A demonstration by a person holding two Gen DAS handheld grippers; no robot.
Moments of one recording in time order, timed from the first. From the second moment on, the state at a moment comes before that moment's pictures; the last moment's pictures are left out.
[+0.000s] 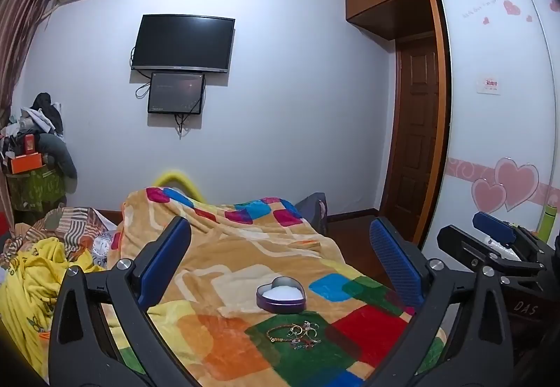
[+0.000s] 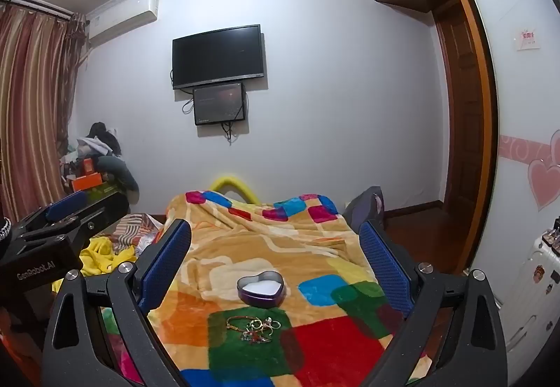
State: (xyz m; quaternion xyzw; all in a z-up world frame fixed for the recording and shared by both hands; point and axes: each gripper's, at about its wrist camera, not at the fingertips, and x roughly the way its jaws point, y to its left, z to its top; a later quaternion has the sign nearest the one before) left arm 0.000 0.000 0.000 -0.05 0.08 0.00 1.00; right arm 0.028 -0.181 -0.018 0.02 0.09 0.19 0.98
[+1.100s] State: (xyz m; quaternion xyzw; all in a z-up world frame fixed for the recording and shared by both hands) left arm 0.007 0.007 -0.009 -0.05 0.10 0.01 0.99; right arm 0.029 -0.178 -0.018 0.03 0.10 0.19 0.98
